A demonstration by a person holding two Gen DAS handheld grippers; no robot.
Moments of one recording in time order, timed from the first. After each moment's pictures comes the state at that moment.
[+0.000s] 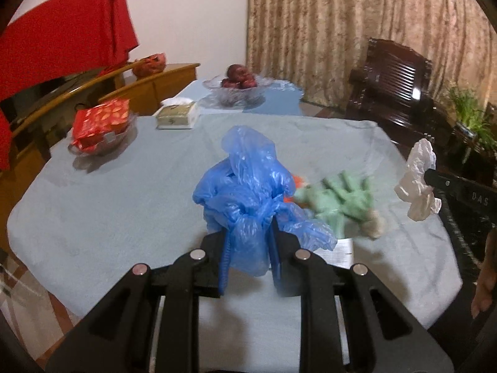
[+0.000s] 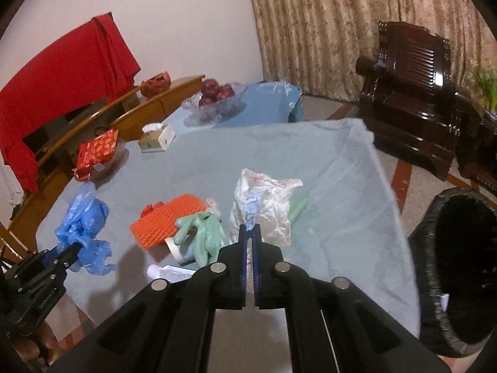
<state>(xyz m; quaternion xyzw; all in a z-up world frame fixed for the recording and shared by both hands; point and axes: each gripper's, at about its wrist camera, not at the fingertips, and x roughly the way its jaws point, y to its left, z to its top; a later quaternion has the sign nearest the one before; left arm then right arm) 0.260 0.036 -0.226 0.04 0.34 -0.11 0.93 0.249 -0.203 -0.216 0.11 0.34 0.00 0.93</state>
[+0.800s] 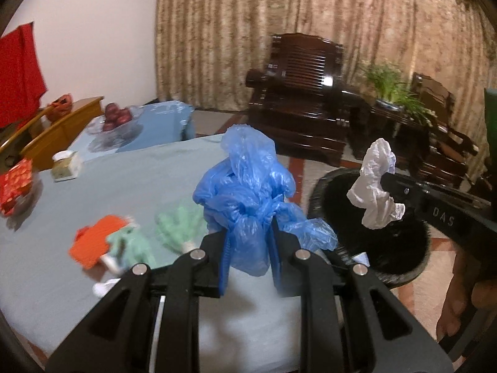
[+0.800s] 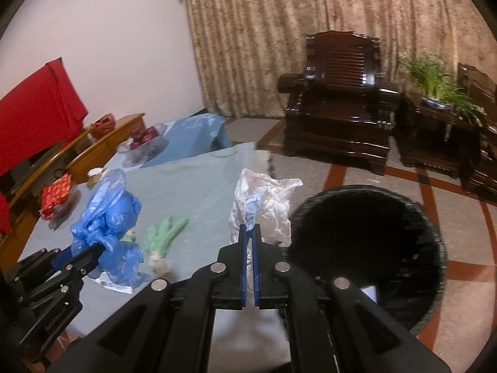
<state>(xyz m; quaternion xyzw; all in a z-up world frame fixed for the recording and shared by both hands) 0.193 -0.194 -0.187 0.08 0.31 -0.29 0.90 0.140 -0.361 -0.182 0.15 0.30 -0.13 0.93</state>
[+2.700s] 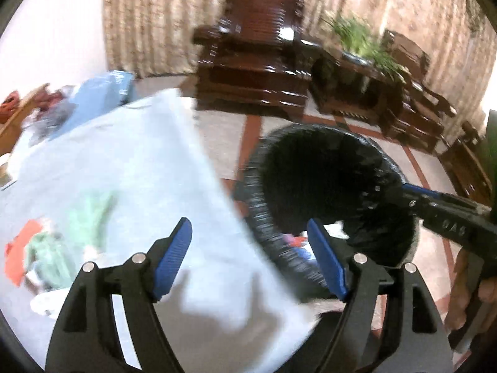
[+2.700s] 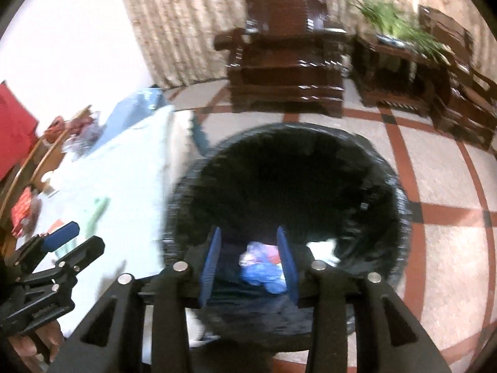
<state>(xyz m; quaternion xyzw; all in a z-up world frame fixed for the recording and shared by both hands) 0.221 -0.291 -0.252 0.12 0.39 -0.35 0.84 0.117 -0.469 -0.251 0.22 0.38 -0.19 0.88</state>
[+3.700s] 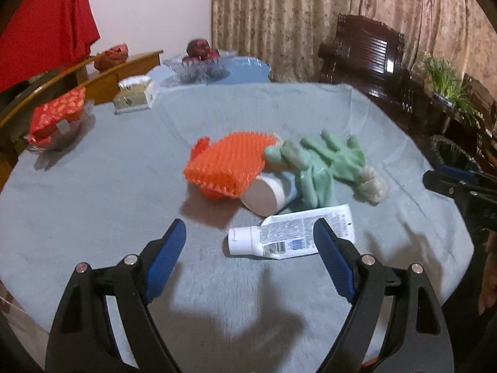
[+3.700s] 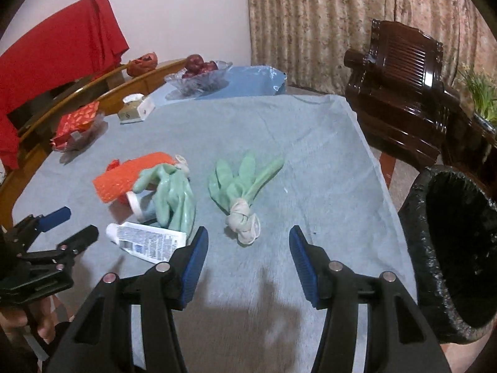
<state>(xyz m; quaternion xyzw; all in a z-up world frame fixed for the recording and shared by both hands) 0.288 0.019 -0.308 0.07 0.37 -0.18 0.91 0.241 -0.195 -0.284 0.08 0.37 -0.04 0.92</state>
